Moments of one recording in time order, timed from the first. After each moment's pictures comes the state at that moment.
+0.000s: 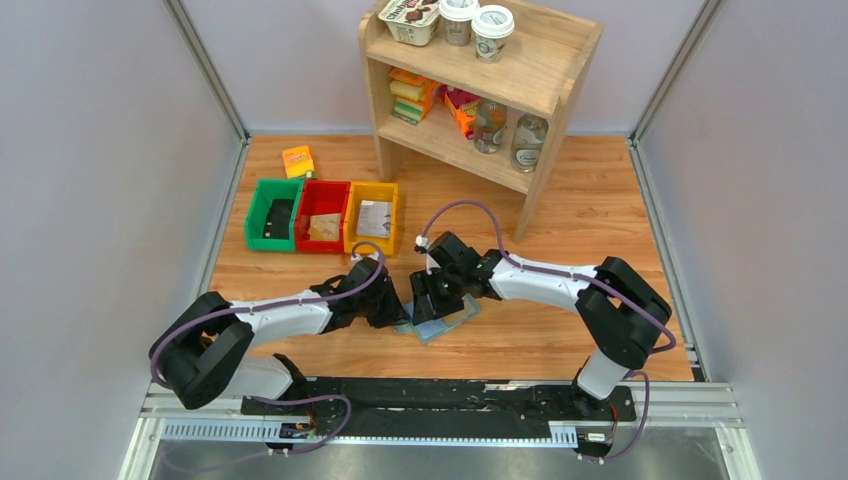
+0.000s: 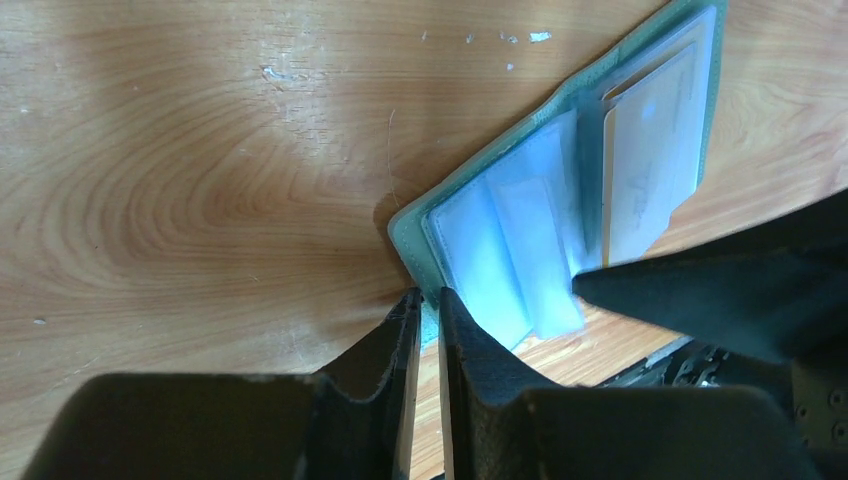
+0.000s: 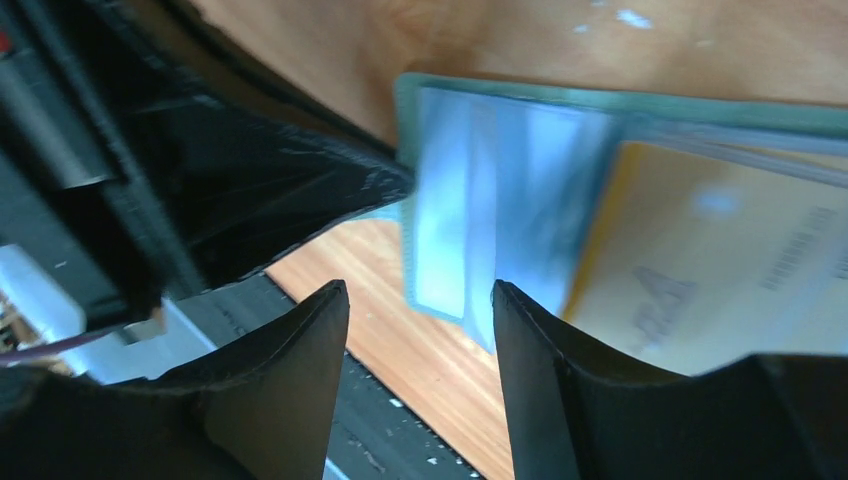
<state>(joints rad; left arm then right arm) -0.76 1.33 0.47 -0.05 0.10 -1.00 0.90 1.67 0.98 -0.32 -0.30 0.56</state>
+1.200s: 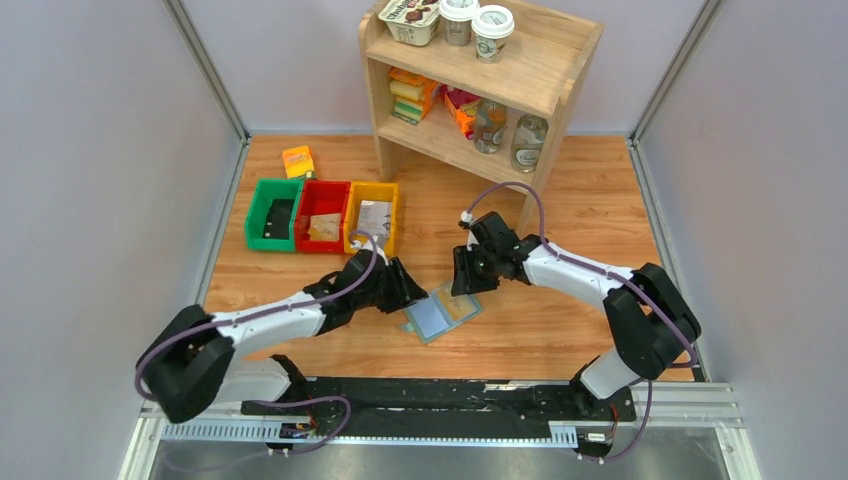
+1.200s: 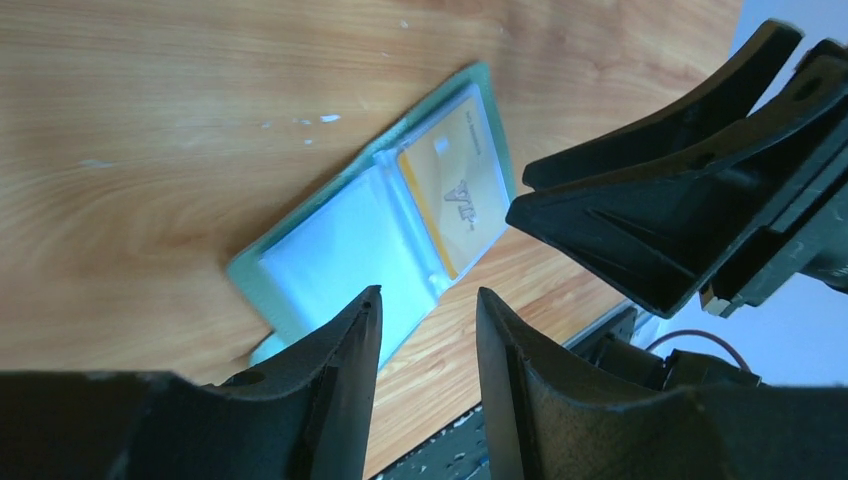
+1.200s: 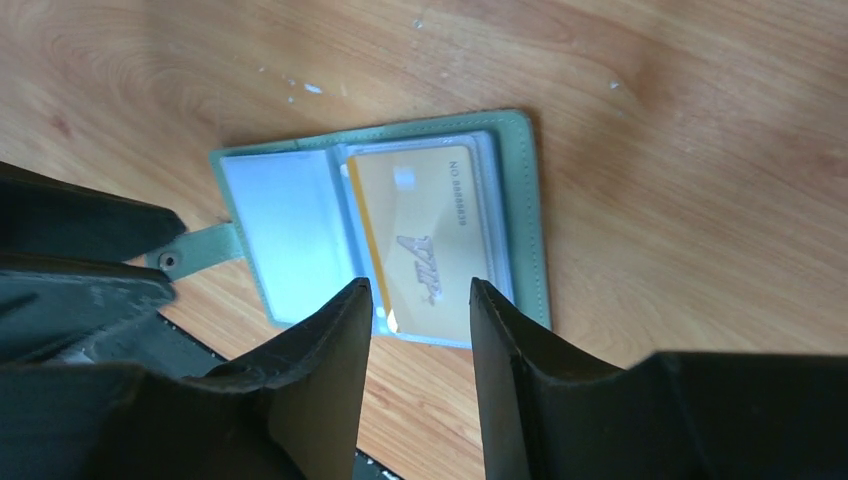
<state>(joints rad) -0.77 1.17 0.48 0.06 0.06 -1.09 0.66 1.55 0.91 -0.38 -0.24 0.47</state>
